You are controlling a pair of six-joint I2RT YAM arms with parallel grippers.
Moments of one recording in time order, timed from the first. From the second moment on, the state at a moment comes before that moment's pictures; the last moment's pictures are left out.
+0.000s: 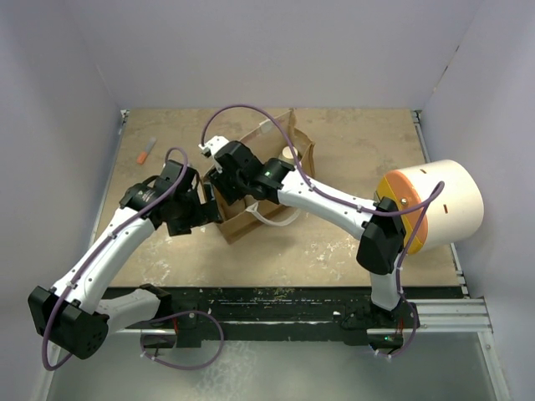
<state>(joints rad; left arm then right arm) -0.43 1.12 1.07 -1.03 0.02 -0.71 0.99 1.93 1.82 -0.64 0.22 0.08</state>
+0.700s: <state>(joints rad) -0.43 1.00 1.08 -1.03 -0.01 -0.70 0.97 1.93 2.23 -0.94 0.30 0.45</state>
